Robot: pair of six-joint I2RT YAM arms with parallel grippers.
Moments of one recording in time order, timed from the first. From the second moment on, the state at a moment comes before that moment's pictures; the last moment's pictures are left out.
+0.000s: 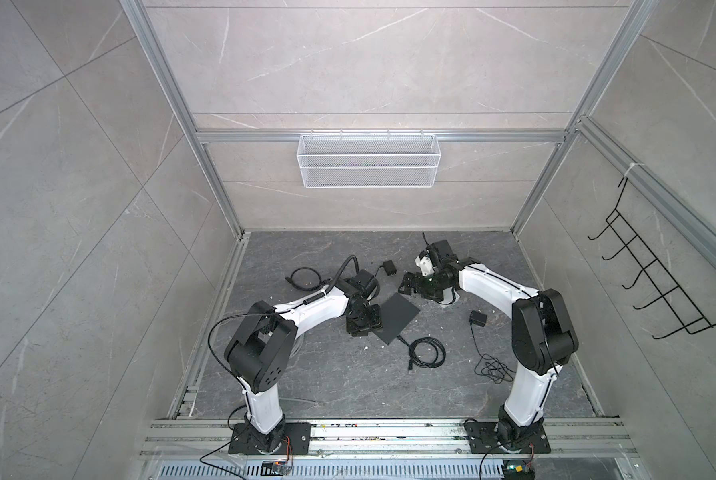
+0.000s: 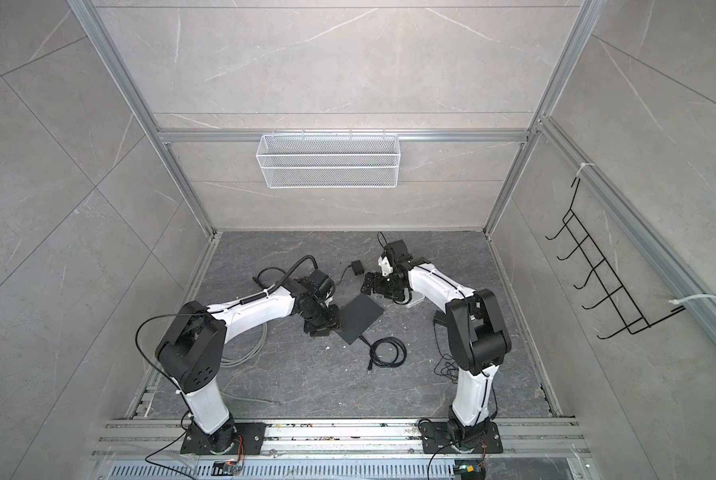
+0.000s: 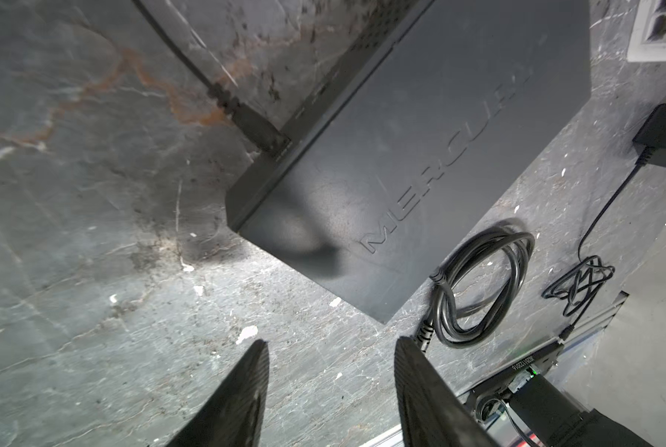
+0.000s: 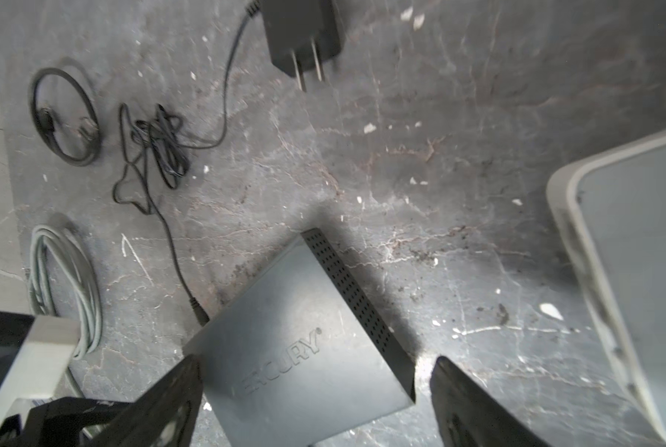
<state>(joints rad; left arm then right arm) -0.69 1.81 1.24 -0.71 0.34 -0.74 0.36 1.89 1.37 -0.60 -0.35 0.40</state>
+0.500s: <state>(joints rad) -0.69 1.87 1.19 -0.51 0.35 -0.83 0.36 1.96 1.31 -0.57 -0.41 0.45</state>
